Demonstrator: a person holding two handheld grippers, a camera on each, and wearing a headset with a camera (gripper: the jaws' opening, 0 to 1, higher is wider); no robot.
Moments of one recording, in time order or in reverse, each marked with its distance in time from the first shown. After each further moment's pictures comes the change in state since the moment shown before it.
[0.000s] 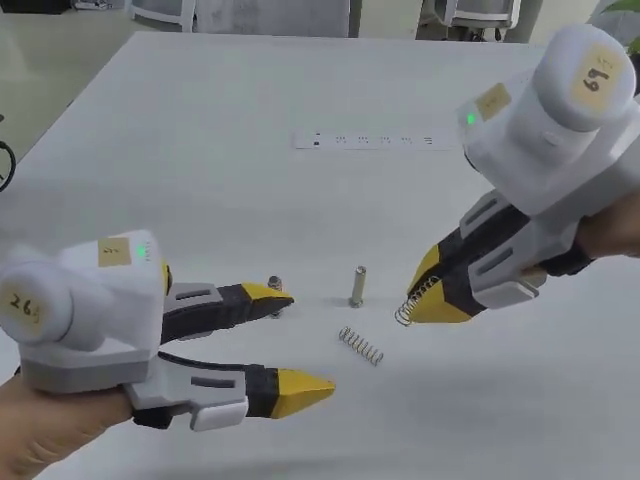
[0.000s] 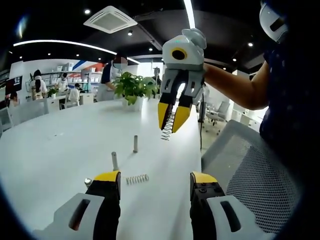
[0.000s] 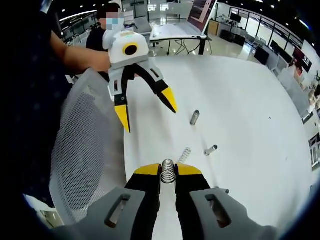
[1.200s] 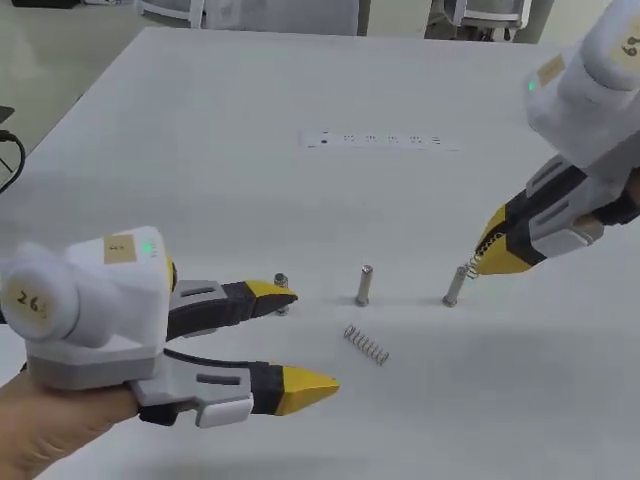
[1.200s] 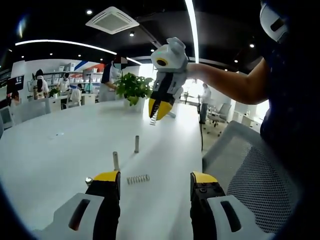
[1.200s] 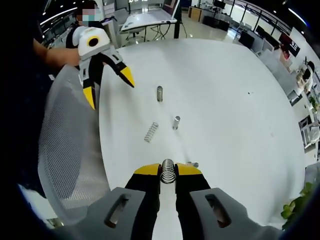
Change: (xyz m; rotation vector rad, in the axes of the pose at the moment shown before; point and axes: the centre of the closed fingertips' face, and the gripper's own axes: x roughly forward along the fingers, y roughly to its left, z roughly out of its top) left arm 0.000 0.003 -0.001 -0.007 -0.009 0.013; right arm -0.025 -0.069 -0.049 0.098 0.118 -0.114
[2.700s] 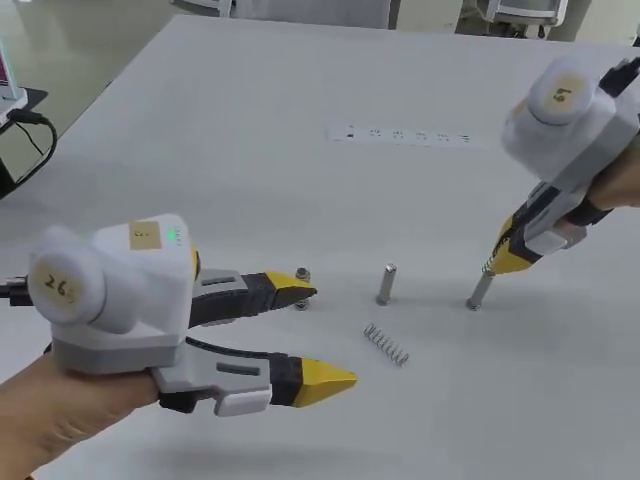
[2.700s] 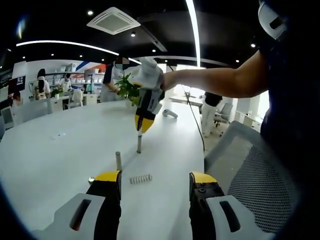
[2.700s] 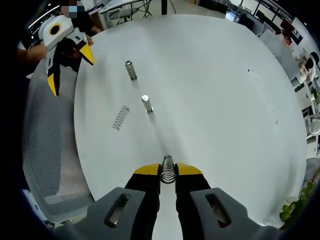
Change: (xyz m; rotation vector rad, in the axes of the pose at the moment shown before) left arm -0.002 0.002 0.001 0.000 -0.003 0.016; right arm 0.051 -0.046 -0.027 0.041 0.158 0.006
